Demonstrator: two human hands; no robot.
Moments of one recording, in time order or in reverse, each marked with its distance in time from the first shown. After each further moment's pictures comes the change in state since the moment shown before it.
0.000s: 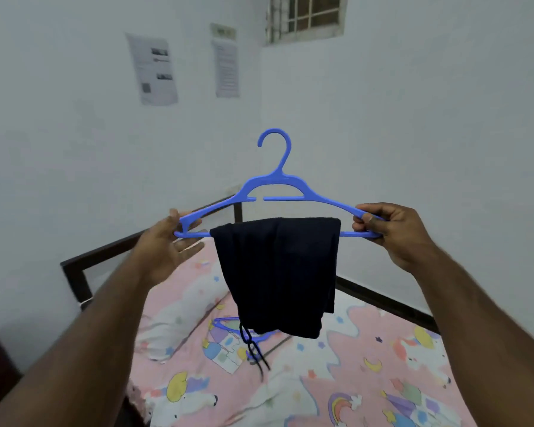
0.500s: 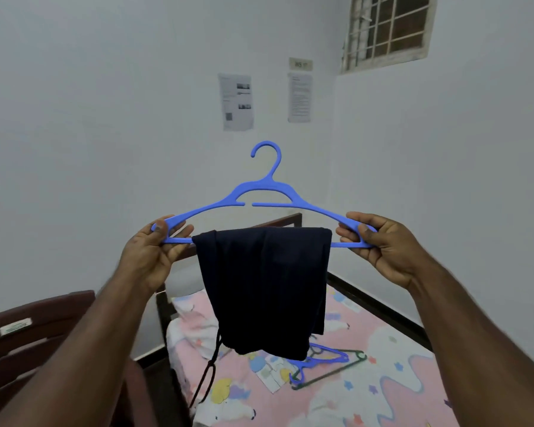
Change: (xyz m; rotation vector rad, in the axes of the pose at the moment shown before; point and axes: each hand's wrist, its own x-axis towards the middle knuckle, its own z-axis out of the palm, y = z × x) left_hand -0.089 0.069 -0.035 -0.164 0.392 0.306; right_hand 0.028 -0.028 0.087 0.506 -0.372 0.162
